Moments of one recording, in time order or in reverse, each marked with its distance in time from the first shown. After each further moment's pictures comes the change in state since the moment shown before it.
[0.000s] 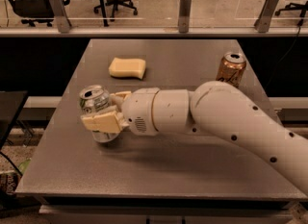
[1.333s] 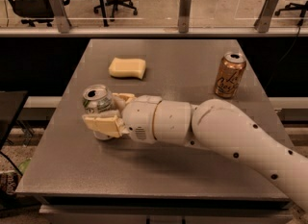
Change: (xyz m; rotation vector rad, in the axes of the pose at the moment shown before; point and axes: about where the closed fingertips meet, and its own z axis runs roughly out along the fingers) arm -0.002 -0.002 0.001 -0.029 0.105 -0.041
